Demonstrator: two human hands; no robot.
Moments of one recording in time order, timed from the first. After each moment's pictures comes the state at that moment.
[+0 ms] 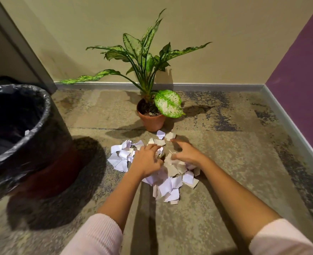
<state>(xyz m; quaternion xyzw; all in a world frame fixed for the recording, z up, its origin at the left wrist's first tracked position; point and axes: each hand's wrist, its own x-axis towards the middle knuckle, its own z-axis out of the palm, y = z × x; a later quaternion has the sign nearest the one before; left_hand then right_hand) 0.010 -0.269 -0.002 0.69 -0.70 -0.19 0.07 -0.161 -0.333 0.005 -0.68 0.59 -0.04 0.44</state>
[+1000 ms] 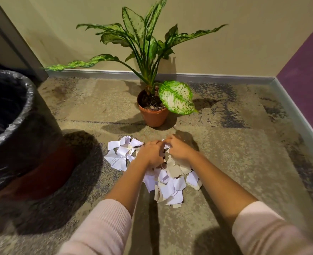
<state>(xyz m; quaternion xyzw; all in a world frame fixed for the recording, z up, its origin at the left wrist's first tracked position) 0.013 -0.316 -0.032 0.66 -0.71 -0.26 -0.04 -0.121 -0.364 -0.027 -0.76 0.52 0.04 0.38</state>
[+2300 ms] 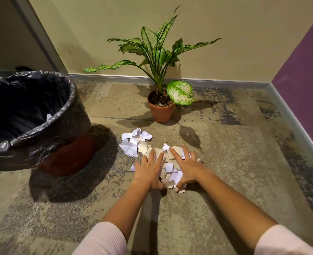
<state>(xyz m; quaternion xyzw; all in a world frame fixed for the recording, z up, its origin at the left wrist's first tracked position) 0.002 -0.178 -0.010 0.69 -0.69 -0.14 -0.15 -0.164 -0.242 -0.011 -0.83 0.48 0.18 0.21</state>
